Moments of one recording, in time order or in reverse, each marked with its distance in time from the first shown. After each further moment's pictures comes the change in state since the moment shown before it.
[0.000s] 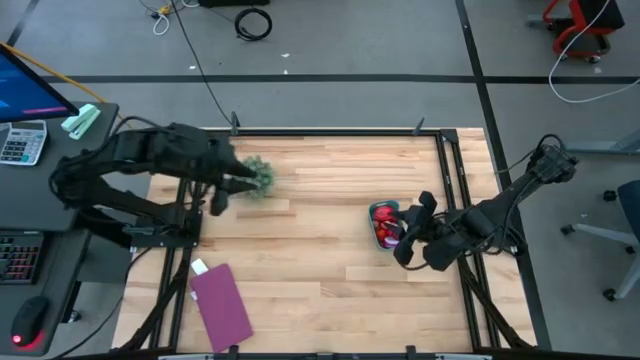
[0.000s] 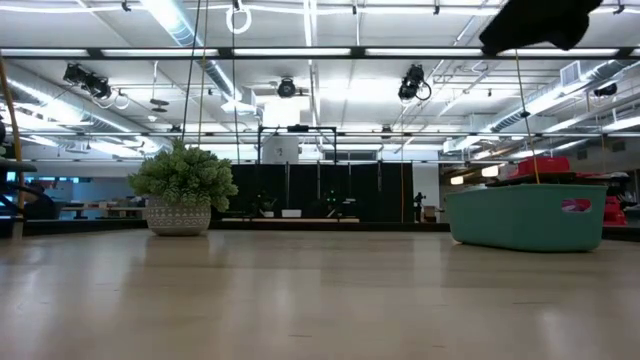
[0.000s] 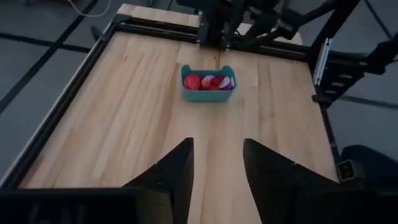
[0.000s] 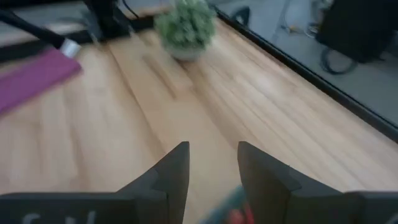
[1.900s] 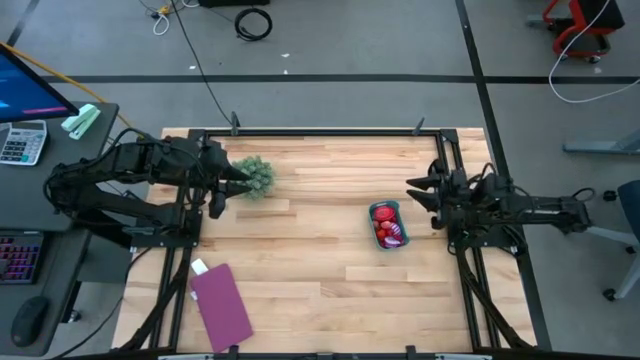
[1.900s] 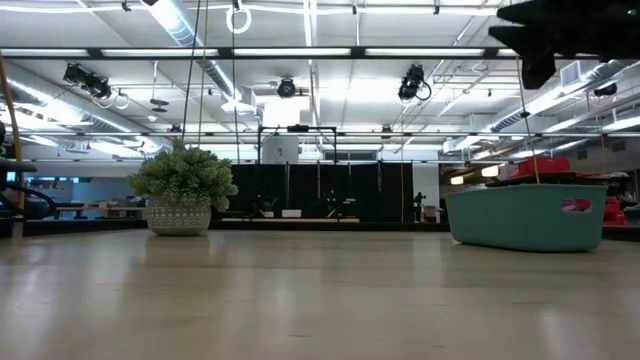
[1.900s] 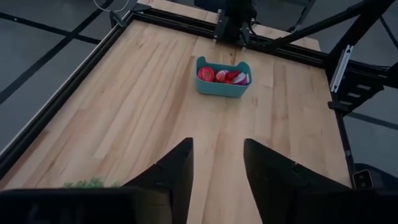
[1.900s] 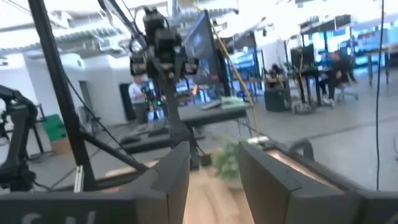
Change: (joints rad) left arm 0.001 -0.163 -0.257 0.120 -0.061 -0.088; right arm -0.668 -0.901 -0.656 0.852 -0.834 -0.608
